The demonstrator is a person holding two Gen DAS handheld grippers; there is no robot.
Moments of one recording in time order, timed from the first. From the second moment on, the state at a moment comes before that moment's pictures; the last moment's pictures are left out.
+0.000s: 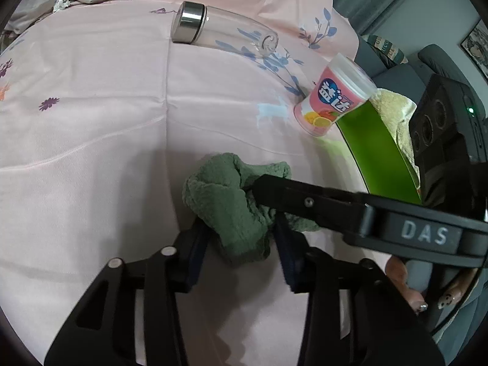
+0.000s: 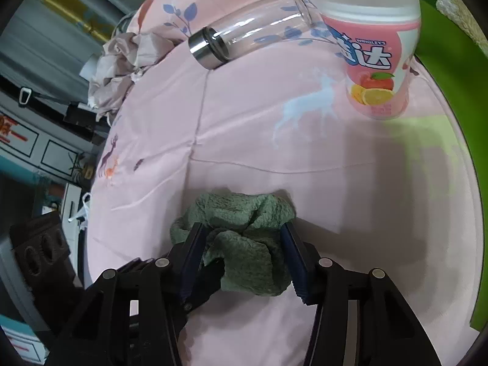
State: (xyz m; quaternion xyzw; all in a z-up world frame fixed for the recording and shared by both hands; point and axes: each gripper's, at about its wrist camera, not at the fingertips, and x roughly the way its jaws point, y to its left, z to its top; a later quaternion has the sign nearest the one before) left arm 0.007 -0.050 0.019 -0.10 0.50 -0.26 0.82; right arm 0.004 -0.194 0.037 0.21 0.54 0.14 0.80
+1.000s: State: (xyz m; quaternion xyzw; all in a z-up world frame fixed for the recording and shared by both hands) left arm -0.024 -0.042 0.070 -0.08 0.34 -0.28 0.90; right arm -0.033 -0.164 0.099 0.15 0.36 0.22 0.89
